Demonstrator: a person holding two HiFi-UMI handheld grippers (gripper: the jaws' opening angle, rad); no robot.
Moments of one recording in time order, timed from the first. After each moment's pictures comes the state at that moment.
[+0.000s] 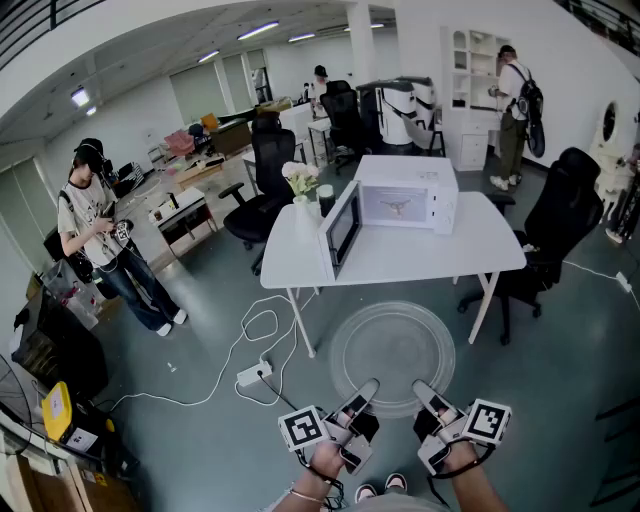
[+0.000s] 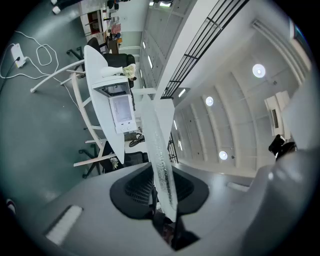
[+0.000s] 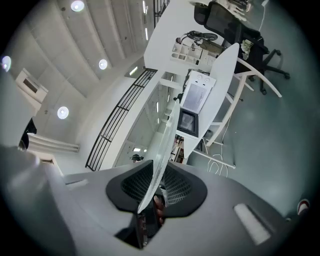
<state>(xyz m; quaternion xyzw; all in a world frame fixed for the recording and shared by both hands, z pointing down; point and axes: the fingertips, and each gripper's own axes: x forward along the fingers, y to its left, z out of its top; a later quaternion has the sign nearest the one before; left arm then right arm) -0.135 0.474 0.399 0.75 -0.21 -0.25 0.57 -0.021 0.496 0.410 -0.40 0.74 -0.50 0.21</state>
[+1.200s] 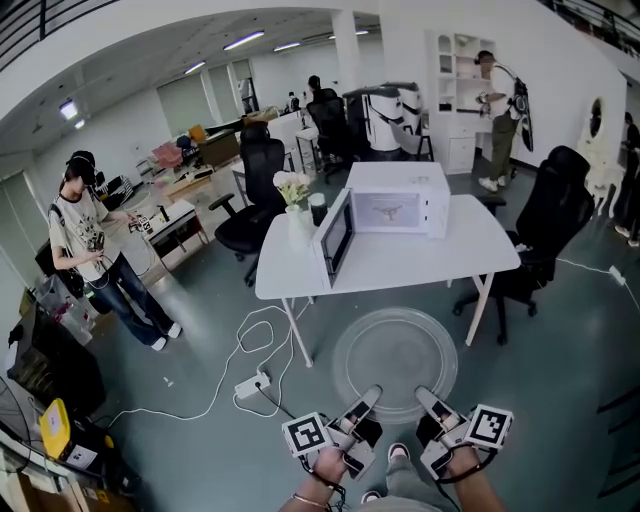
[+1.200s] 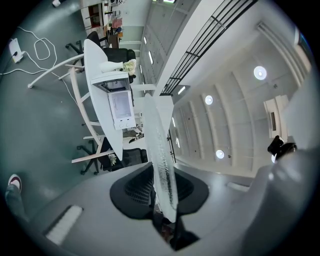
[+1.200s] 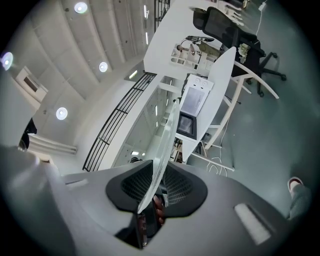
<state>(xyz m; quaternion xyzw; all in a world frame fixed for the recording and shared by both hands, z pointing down) -0.139 0.469 0.405 0.76 -0.19 -0.25 0.57 -0.026 0.497 0.418 -0.42 0.72 -0.50 0.22</state>
